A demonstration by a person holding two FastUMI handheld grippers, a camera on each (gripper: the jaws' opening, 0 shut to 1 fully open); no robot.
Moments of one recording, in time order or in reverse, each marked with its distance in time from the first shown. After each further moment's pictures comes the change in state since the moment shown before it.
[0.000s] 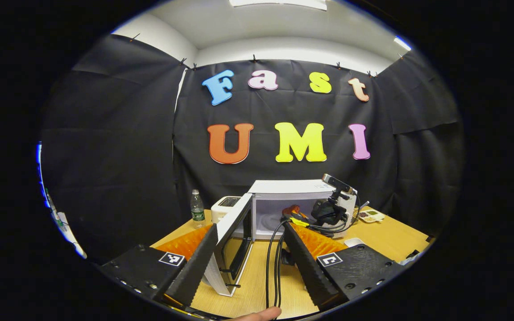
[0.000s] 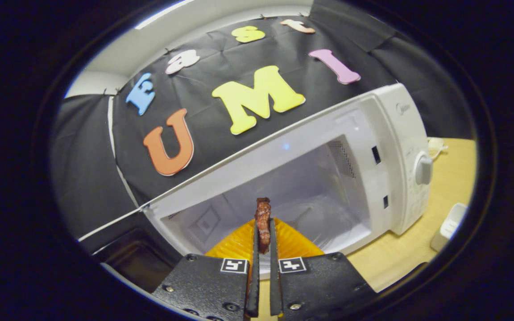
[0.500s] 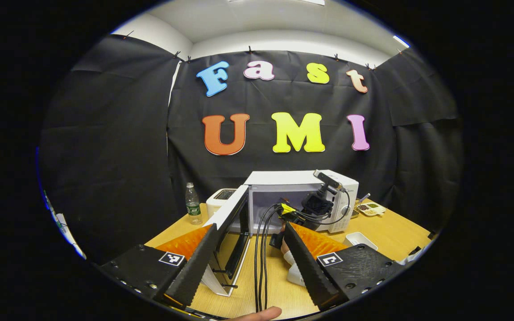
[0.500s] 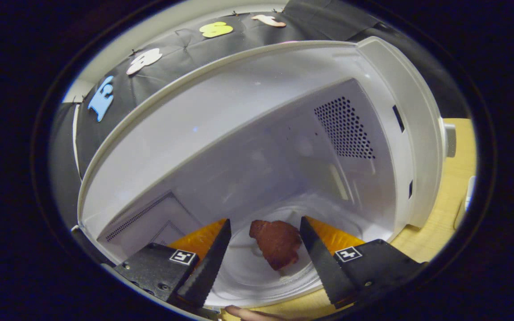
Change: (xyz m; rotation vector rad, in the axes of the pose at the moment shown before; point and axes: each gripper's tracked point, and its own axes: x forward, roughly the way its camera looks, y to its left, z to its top) left arm 0.014 -0.002 -0.010 0.007 0.047 -0.008; right arm 0.060 -0.034 -0.016 0.037 0.010 -0.181
